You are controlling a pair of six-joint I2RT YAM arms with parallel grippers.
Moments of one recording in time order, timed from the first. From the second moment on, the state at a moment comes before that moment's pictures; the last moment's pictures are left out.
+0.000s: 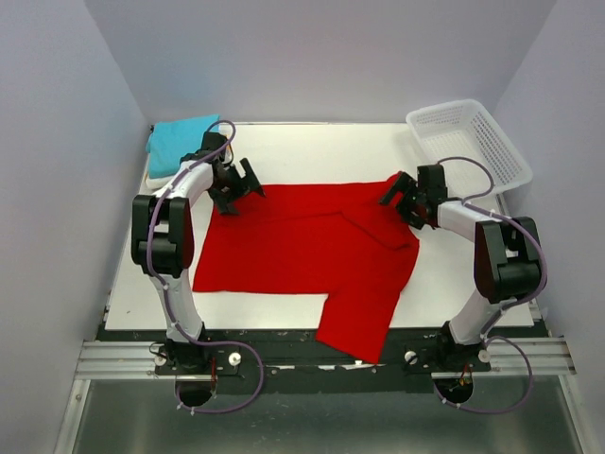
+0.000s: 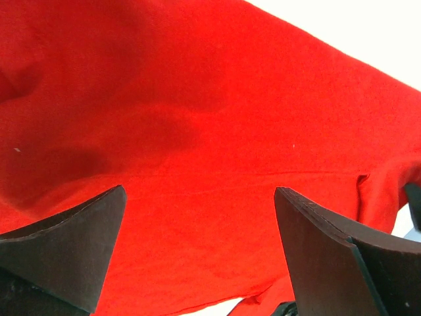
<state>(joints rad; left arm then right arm) -0.07 1.96 1.48 -0.66 0.32 -0.61 0.12 1.72 0.93 -0.05 -0.08 0.68</state>
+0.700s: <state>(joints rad) -0.12 2.04 1.67 -0.81 0.18 -0.61 0.01 1.70 1.12 -0.16 -0.07 0.55</state>
